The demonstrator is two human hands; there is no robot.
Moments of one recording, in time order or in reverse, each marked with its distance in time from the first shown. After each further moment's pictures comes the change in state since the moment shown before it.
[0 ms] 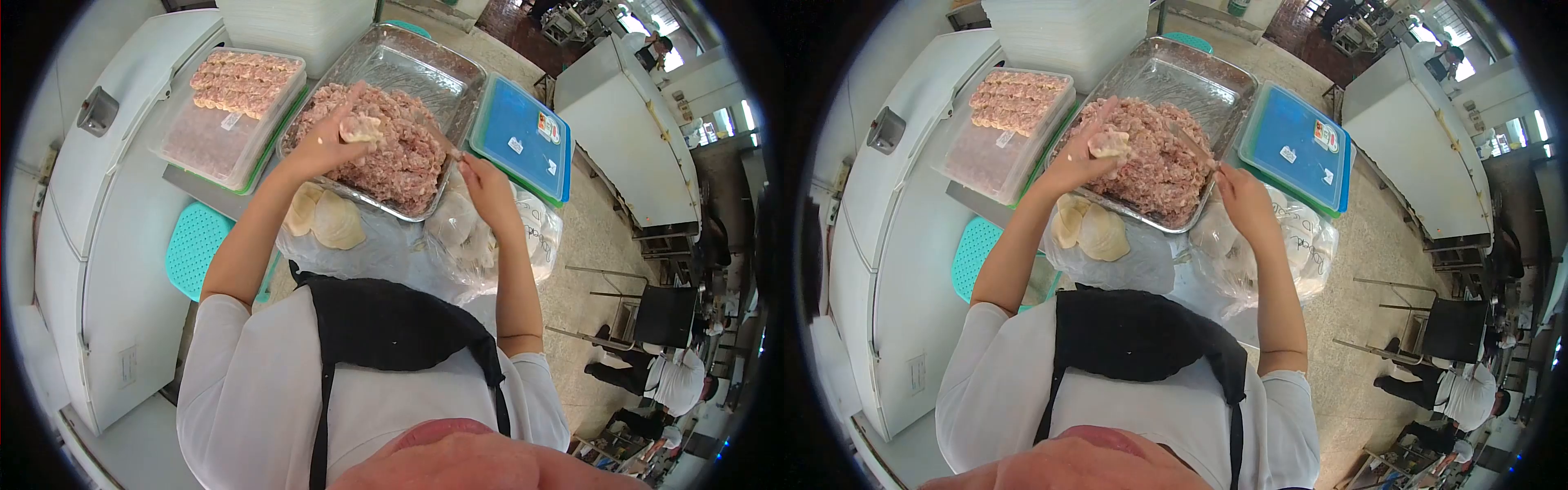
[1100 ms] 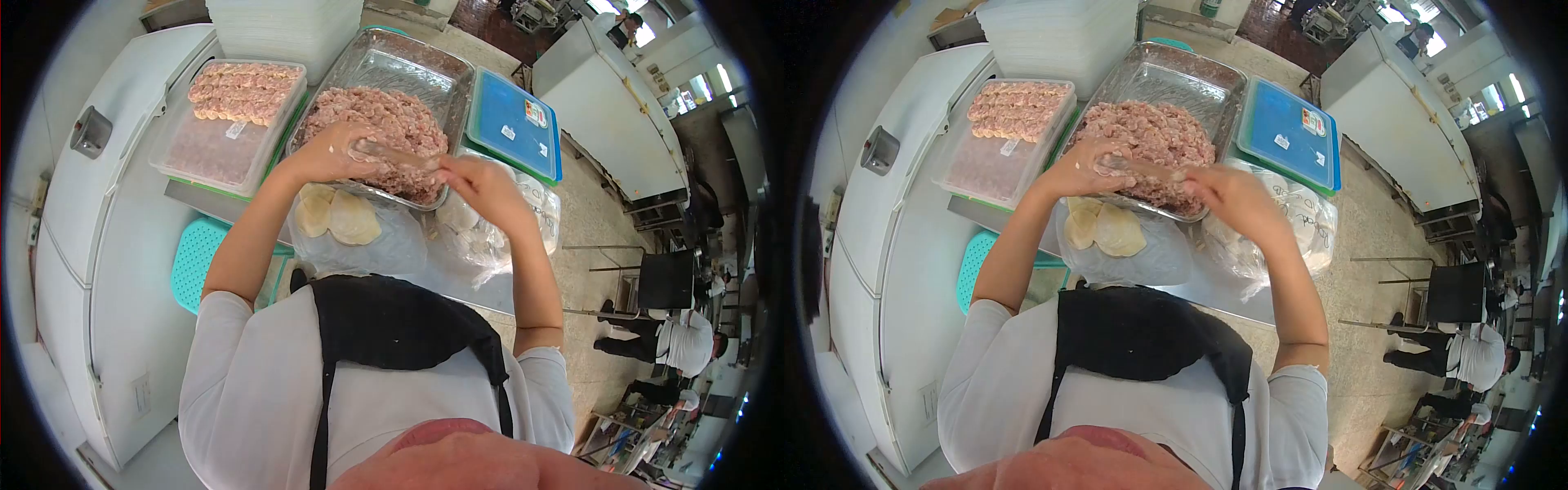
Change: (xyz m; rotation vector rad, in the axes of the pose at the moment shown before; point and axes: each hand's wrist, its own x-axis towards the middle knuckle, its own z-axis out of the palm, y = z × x) left_hand -0.012 0.012 -0.036 0.265 -0.386 0.066; right_hand -0.022 -0.110 -0.049 0.094 -0.154 -0.167
